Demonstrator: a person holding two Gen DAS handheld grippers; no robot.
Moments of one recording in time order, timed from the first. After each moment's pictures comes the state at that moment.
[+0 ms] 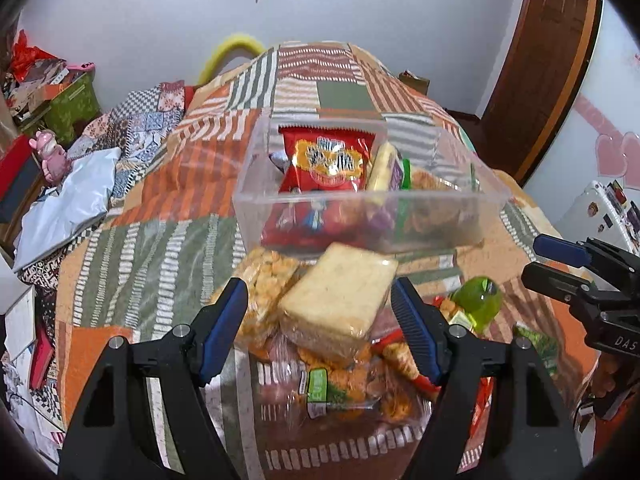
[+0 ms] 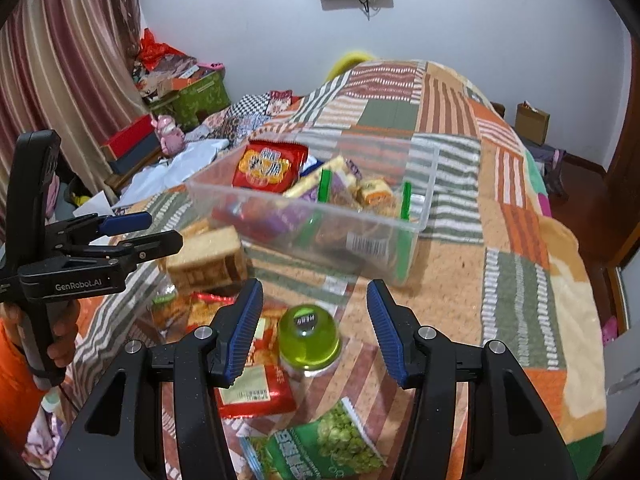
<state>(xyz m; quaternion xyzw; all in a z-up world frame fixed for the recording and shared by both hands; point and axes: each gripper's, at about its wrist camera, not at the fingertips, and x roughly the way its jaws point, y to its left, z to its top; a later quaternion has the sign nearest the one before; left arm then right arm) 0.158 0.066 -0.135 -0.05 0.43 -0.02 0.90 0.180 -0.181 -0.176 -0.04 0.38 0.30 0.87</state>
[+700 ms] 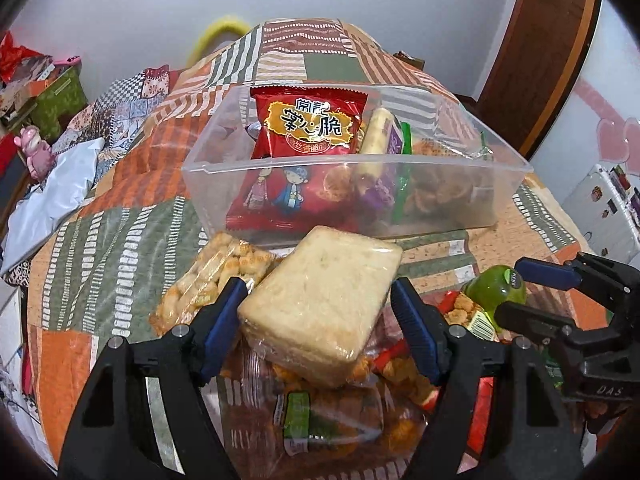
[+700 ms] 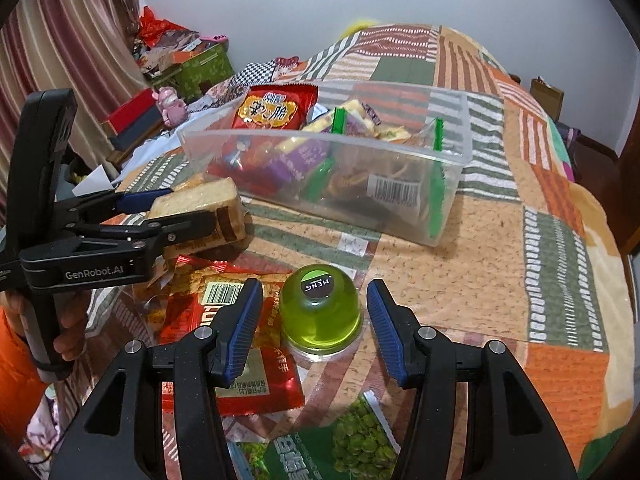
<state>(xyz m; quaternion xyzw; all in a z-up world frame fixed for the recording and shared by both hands) 0.185 0.049 -0.171 -0.03 0.46 -0.03 0.89 0.185 -0.167 -0.217 -0.05 0.43 0.32 0.85</state>
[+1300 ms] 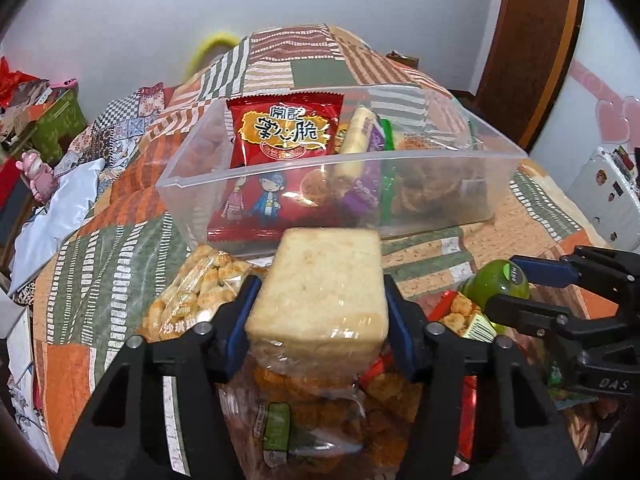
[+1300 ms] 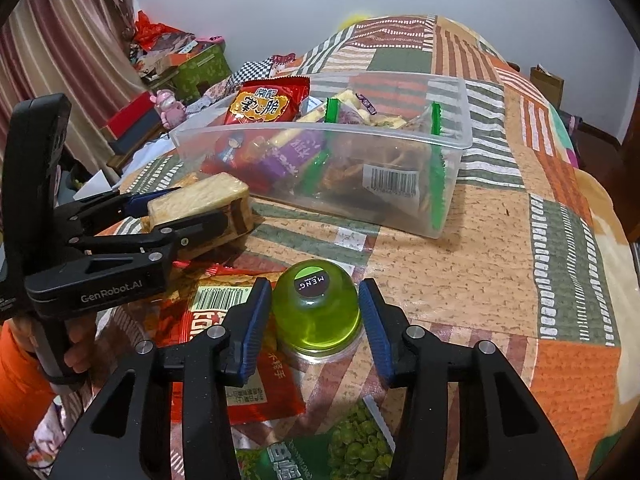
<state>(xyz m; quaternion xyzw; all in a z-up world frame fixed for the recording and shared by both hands) 0.183 0.032 -0.170 0.00 0.44 -0.03 0.90 0.187 -0.170 -0.221 -0.03 0.44 0.32 0.84</state>
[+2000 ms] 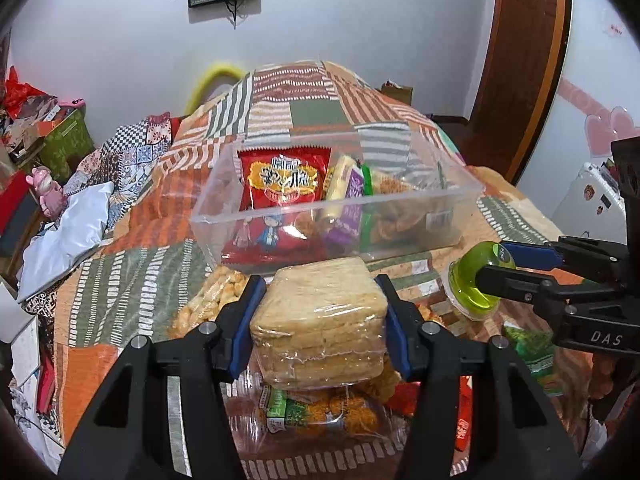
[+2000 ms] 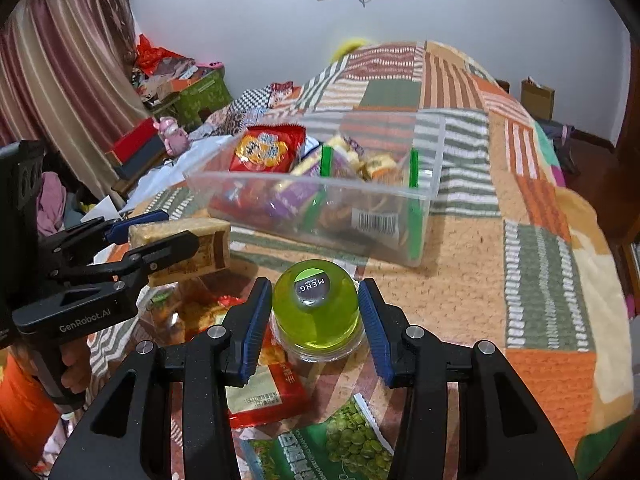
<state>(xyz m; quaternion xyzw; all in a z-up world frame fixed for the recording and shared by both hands) 0.151 0.027 -0.125 0.00 0.39 -0.03 0.92 0.182 -0.184 -0.191 -0.01 0.40 0.31 0.86</state>
